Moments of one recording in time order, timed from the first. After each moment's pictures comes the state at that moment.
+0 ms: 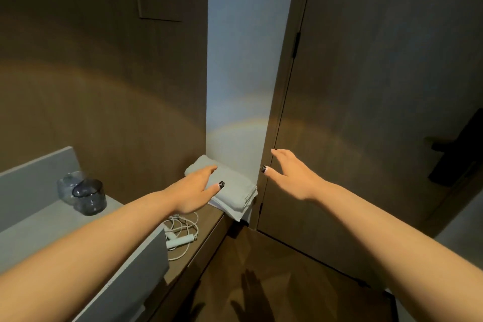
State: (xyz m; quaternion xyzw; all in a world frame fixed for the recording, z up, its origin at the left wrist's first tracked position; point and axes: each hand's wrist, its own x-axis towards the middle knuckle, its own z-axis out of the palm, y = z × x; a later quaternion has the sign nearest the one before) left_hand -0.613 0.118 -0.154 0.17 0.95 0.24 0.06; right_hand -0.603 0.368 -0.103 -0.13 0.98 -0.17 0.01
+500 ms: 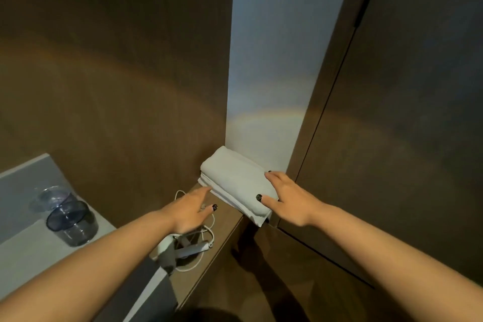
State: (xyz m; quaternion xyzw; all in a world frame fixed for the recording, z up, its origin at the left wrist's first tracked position) left_hand -0.781 0.055 -0.252 0.08 0.95 0.23 0.18; right_hand -0.793 0.314 -0.196 -0.19 0.96 -0.16 0.15
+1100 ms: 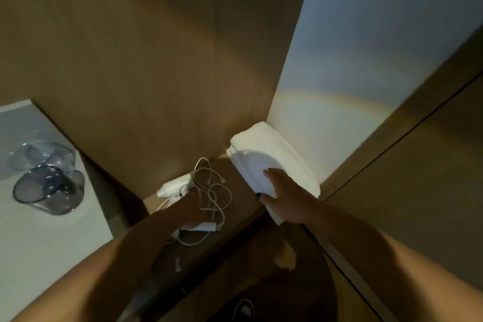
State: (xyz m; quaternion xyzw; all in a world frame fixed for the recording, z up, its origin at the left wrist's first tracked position) left_hand -0.880 0.039 -0.399 -0.19 0.89 0.27 0.31; right_hand -0.967 0.269 -0.298 -0.28 0.91 -0.14 0.27
